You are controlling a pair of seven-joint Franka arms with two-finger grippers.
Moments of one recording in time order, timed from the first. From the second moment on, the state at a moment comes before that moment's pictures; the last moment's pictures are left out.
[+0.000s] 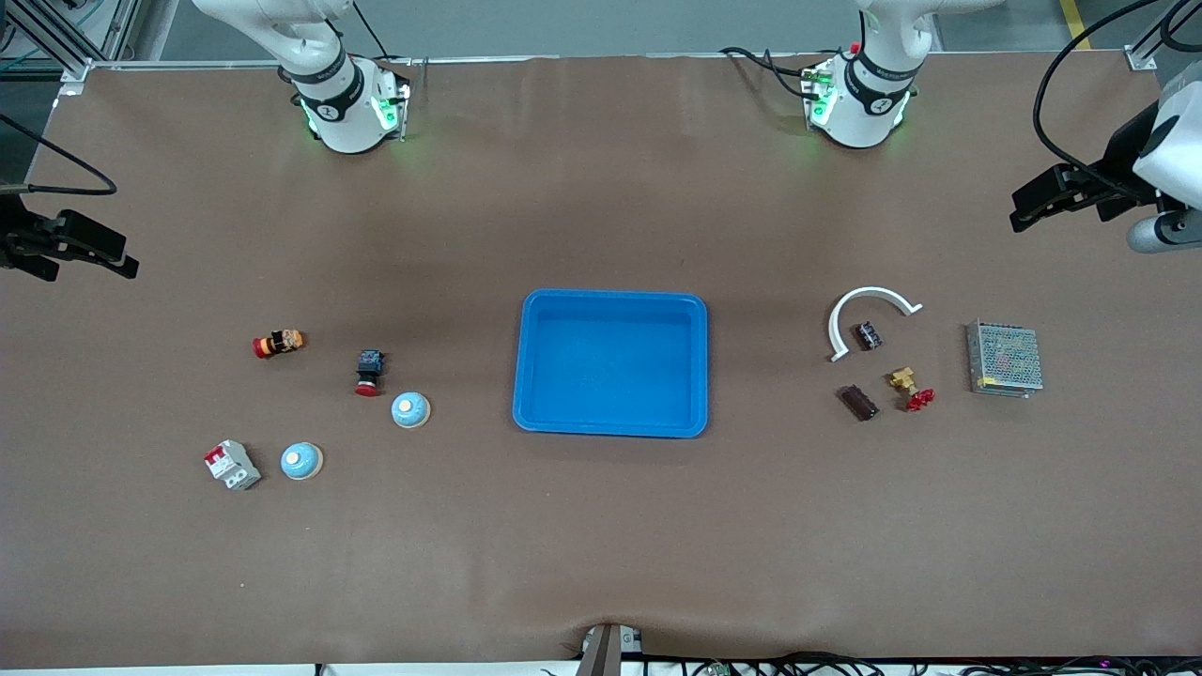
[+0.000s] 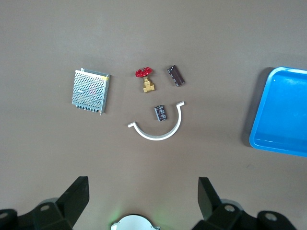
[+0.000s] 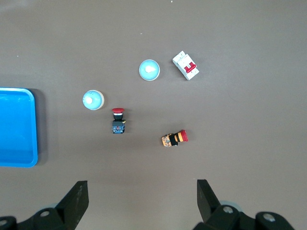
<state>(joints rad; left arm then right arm) 0.04 0.01 -0.13 -1.49 0.02 1.42 -0.20 -0.03 0.04 -0.04 -1.52 0.06 1.56 -0.07</state>
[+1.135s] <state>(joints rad) 0.04 0.14 -0.13 -1.52 0.02 1.50 -0.21 0.01 0.09 -0.03 -1.52 0.06 1.61 -0.06</state>
